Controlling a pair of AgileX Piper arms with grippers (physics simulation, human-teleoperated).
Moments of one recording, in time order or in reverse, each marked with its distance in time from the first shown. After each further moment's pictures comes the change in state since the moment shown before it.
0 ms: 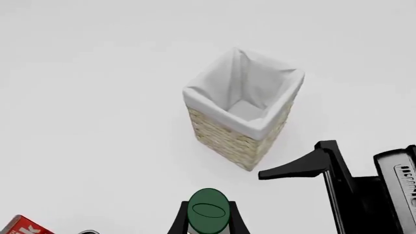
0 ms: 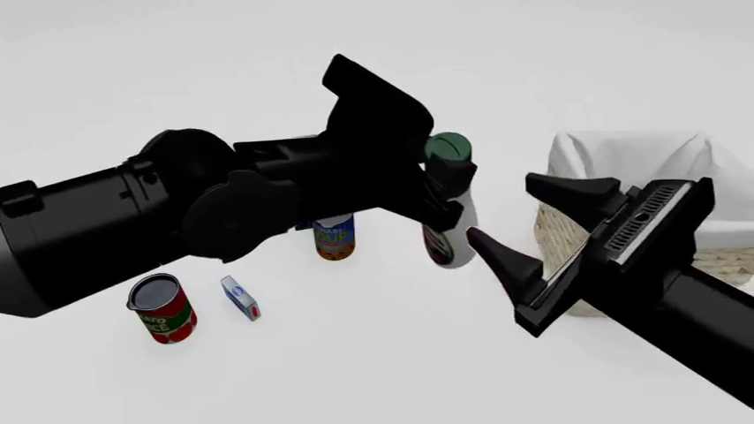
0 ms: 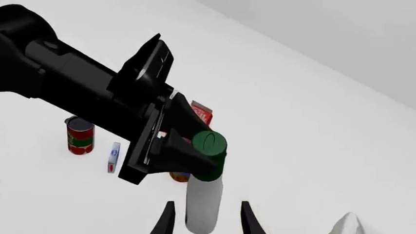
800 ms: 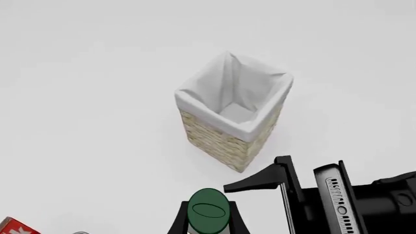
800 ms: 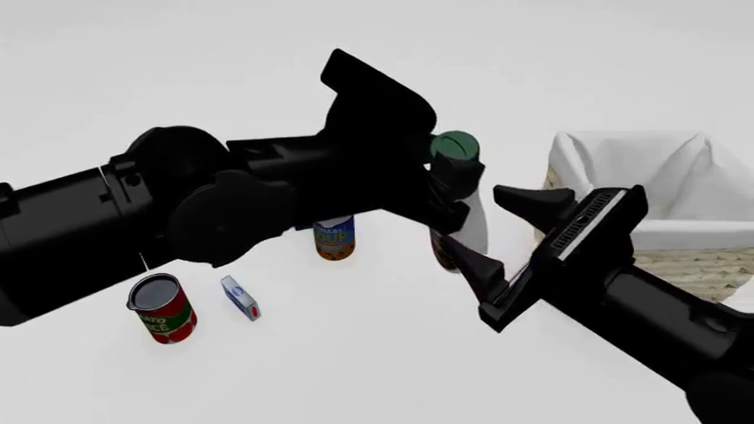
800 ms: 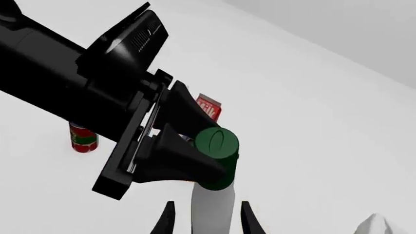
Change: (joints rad) left arm -0.026 -0.021 -0.007 0.018 -0.026; right arm 0.012 0.131 0.026 -0.121 0.036
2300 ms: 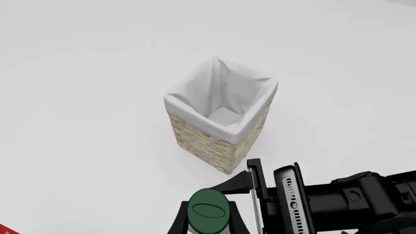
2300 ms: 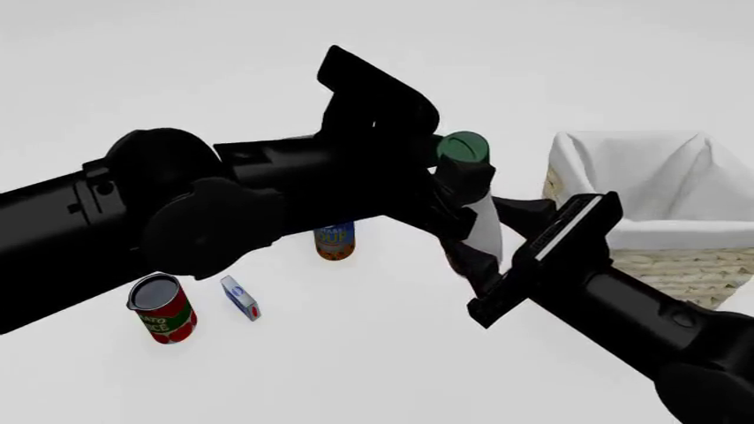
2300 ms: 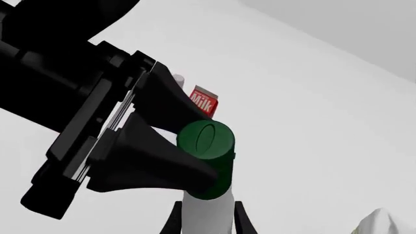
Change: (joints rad) left arm -0.038 -0.033 0.008 0.004 -0.023; right arm -0.022 0.075 0.023 -0.077 -0.013
